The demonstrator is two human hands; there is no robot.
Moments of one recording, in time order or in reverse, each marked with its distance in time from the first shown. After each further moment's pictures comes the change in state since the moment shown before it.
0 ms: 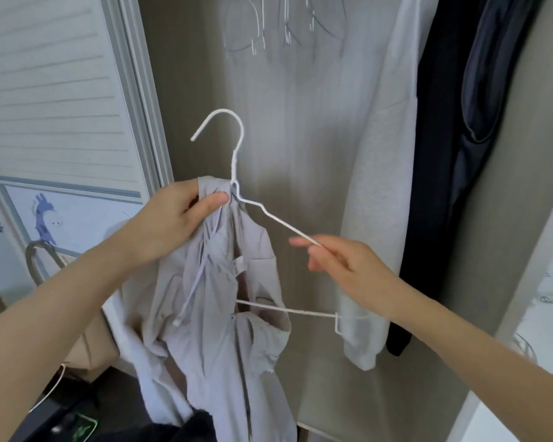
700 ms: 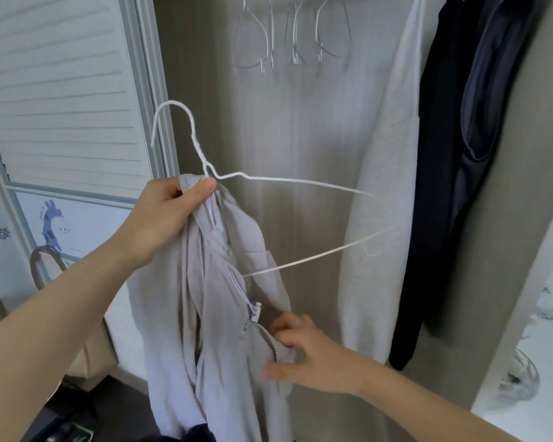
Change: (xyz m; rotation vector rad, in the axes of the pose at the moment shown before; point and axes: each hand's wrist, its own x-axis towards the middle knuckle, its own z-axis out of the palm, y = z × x) left_hand -0.002 0.001 -0.014 -0.396 0.238 -0.228; right_hand -0.030 0.028 0.092 0.031 -0.453 0.053
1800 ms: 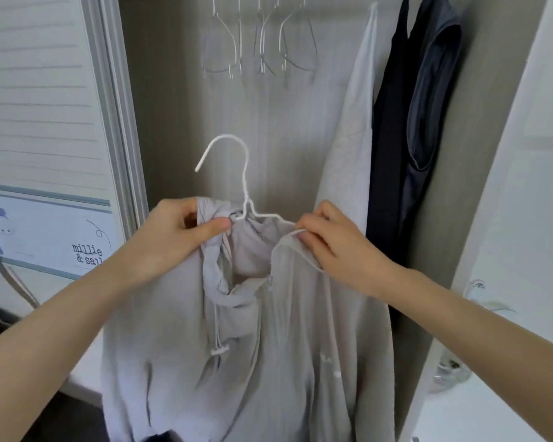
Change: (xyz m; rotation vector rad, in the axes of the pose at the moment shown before) left_hand -0.029 0.025 0.040 0.083 -0.220 0.128; right_hand -0.031 -0.059 -0.137 -0.483 0.528 -0.123
